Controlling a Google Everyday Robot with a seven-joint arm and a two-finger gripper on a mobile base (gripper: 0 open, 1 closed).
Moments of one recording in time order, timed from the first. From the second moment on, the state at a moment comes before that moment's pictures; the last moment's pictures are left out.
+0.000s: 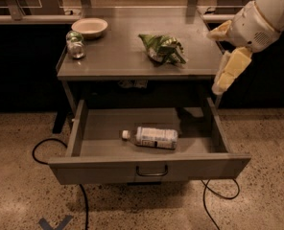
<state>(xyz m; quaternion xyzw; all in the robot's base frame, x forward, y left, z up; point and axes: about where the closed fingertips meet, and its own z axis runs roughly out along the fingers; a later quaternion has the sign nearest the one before) 0.573 -0.181 0.936 -0.65 0.71 0.11 0.26</state>
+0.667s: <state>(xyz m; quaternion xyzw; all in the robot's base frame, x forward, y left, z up) 0.515 -0.064 0.887 -0.72 0.60 0.17 0.30</state>
